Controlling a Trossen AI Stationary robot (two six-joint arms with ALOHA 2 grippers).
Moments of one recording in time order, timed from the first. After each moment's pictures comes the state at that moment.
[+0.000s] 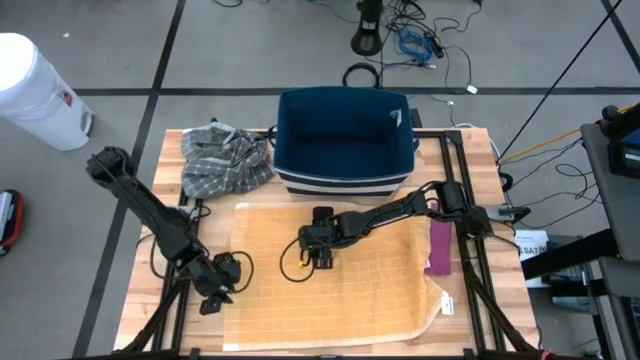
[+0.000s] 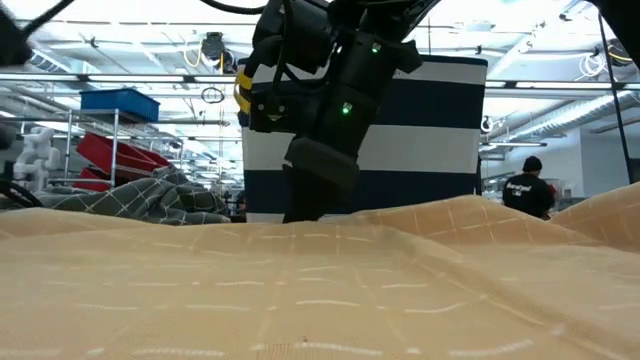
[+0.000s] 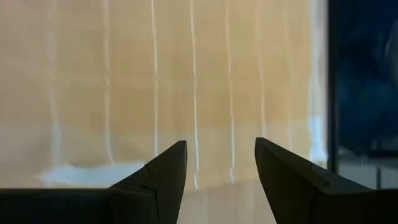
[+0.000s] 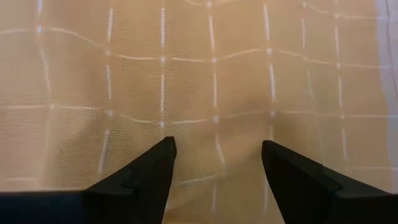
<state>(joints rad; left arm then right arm) -0.81 1.12 0.49 -0.34 0.02 -0.90 0.14 2.17 1.54 -0.50 0.20 0.06</state>
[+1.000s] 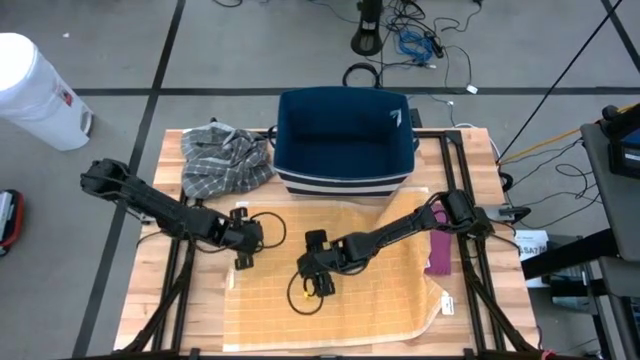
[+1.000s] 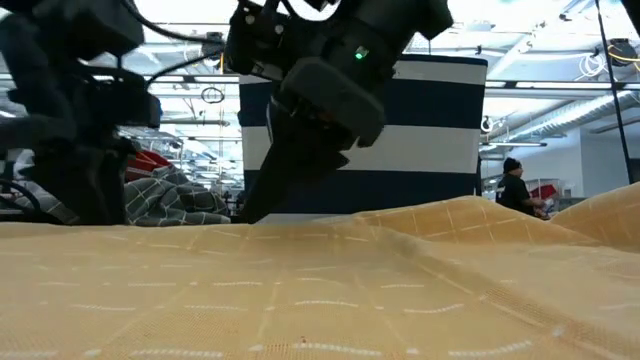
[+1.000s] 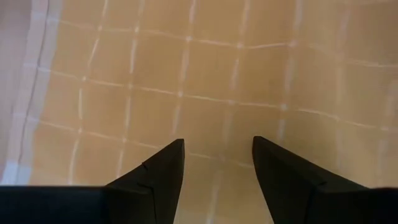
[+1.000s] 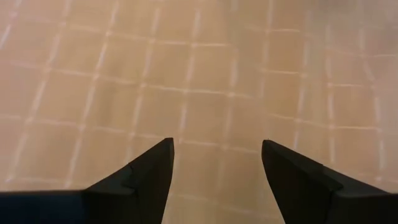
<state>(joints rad) -0.31 1.24 0.50 -0.50 -0.23 -0.43 0.28 2.15 1.54 -0.37 0.17 0.02</state>
